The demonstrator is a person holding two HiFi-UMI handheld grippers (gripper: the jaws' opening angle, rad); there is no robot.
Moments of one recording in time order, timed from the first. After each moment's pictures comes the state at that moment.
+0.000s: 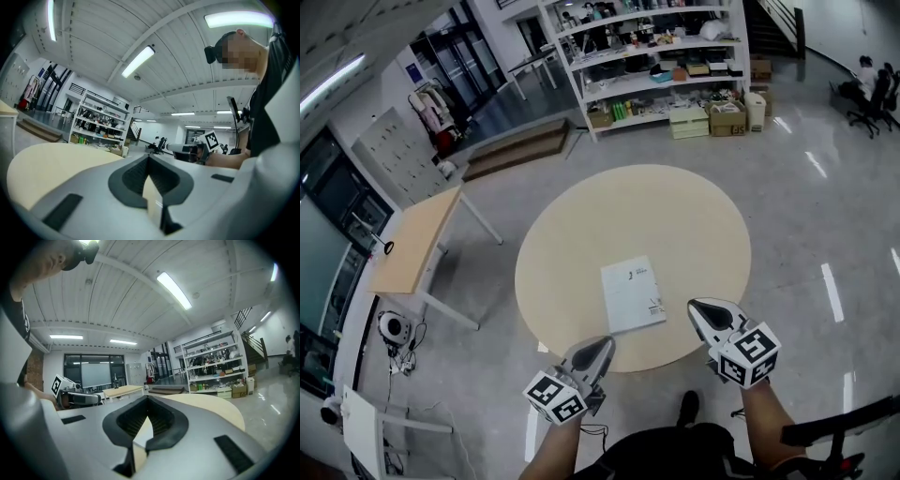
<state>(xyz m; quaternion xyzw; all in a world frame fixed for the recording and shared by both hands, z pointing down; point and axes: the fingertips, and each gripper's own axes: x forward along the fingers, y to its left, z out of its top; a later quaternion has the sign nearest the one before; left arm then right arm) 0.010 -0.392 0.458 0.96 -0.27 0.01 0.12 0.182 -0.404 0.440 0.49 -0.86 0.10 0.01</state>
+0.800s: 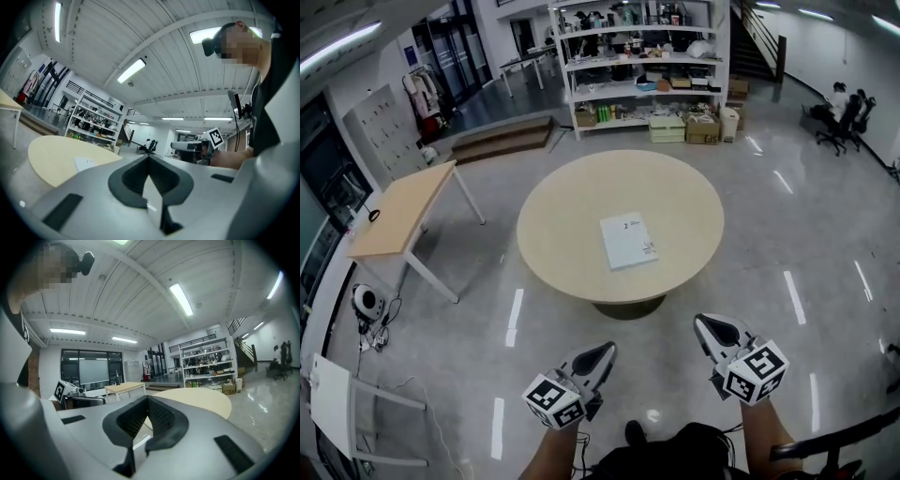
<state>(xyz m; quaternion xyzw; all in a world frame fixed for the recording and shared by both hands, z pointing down) -0.132 -0.124 0.451 0.97 -0.23 -0.01 0.13 0.036 -0.109 0.412 0.54 -0.84 0.09 0.02</state>
